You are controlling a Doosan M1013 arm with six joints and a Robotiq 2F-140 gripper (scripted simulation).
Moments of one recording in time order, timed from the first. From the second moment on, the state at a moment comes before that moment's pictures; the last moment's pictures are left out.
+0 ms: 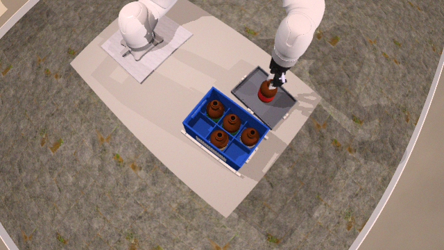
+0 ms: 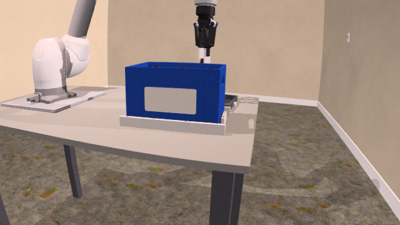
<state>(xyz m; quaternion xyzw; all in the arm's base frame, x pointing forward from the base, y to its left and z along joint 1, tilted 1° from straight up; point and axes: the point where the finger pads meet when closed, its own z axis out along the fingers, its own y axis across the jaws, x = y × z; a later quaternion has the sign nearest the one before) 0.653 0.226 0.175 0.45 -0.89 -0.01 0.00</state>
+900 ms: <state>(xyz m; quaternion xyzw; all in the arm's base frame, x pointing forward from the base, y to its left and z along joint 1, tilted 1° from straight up) 0.653 0.227 0.170 0.45 -0.89 -0.01 0.00</state>
